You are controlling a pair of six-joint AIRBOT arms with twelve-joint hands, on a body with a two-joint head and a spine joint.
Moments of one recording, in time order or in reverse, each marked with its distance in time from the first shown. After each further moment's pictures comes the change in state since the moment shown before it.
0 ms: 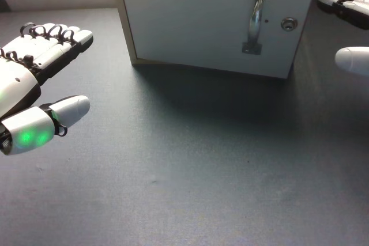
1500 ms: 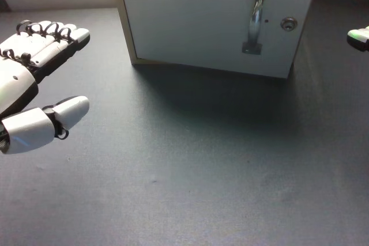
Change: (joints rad) left arm -0.001 0.006 -0.002 -0.011 0.004 0.022; right arm -0.299 0.143 -0.208 0.101 0.304 -0.001
